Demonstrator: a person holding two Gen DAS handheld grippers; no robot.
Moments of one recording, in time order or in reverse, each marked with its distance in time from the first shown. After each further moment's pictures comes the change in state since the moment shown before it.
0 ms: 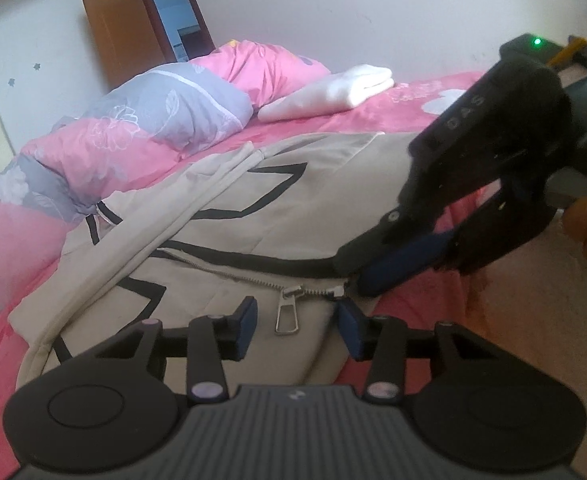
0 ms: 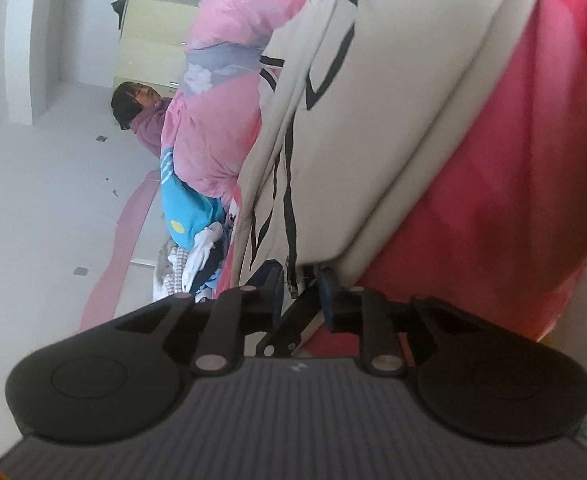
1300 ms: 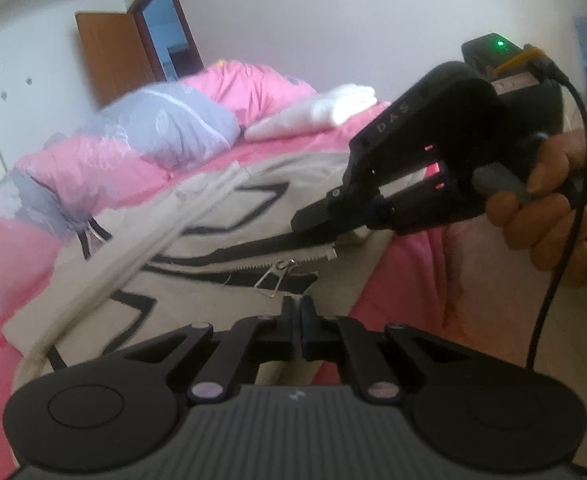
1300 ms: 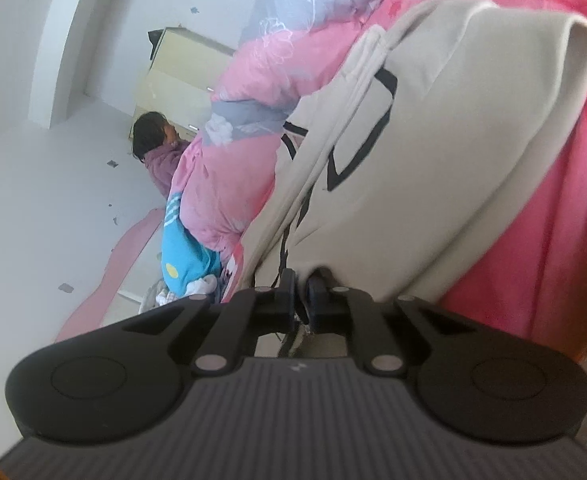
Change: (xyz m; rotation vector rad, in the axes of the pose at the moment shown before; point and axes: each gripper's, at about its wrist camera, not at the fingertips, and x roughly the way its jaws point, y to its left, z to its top) left arm -0.013 -0.006 -0.006 -0.002 -0.047 -0.051; right arm -0.009 0.010 0.006 -0.159 -0.207 -0.002
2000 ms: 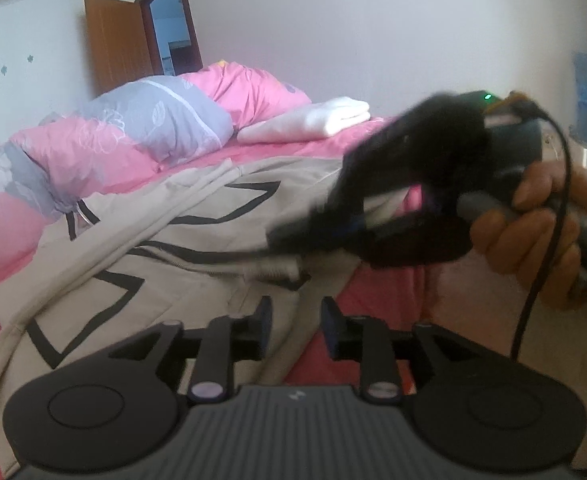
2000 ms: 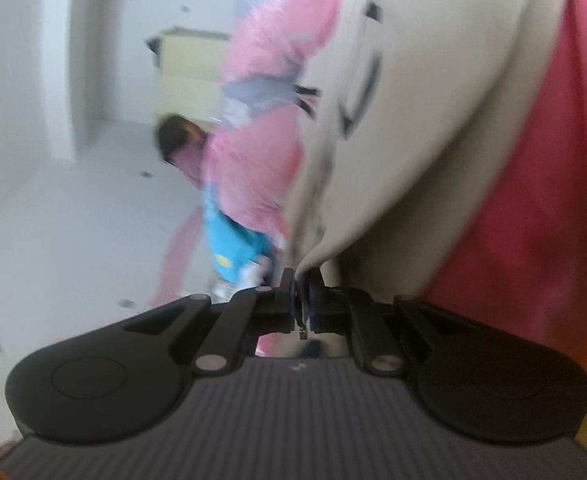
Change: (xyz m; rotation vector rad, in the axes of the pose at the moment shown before) left arm -0.015 0.006 -0.011 -0.065 -0.046 -0.037; right arm 0.018 -0.018 -0.013 0.202 0.104 0.124
